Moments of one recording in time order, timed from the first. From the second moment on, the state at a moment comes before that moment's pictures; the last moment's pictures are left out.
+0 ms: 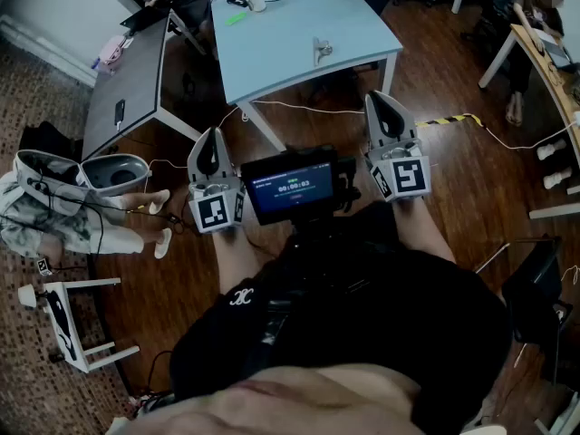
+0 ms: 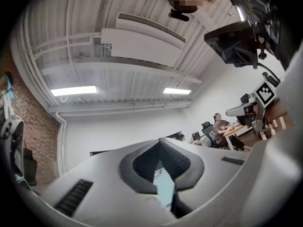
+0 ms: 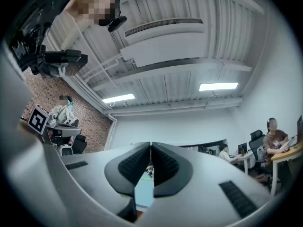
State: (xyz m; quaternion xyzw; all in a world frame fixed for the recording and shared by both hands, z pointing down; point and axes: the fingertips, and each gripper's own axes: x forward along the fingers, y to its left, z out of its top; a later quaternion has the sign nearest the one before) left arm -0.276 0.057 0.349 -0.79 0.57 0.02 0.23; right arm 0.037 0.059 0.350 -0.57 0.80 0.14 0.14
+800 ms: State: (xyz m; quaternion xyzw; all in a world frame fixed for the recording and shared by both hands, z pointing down) left arm -0.263 -0.069 0.380 -0.78 0.58 0.00 0.21; right arm 0.054 -0.086 0.374 -0.55 0.81 0.12 0.16
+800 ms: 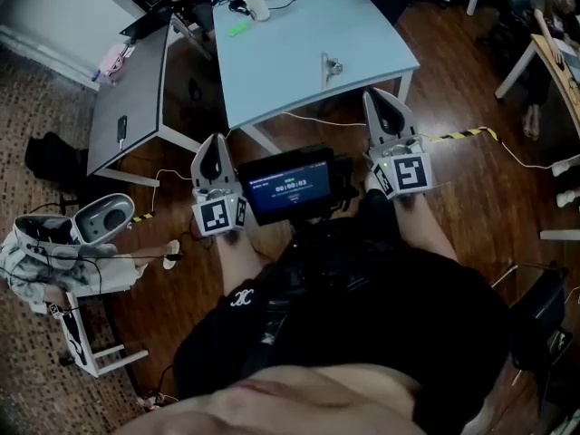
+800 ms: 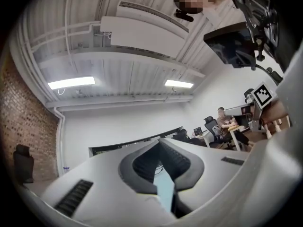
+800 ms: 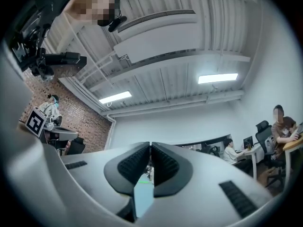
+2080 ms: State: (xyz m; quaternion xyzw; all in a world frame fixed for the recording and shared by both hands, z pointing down) left arm -0.183 -0.297 0.343 -0.75 0.62 -0.02 0.21; right arm 0.077 -0.384 0.426 -0.47 0.87 0.03 0.09
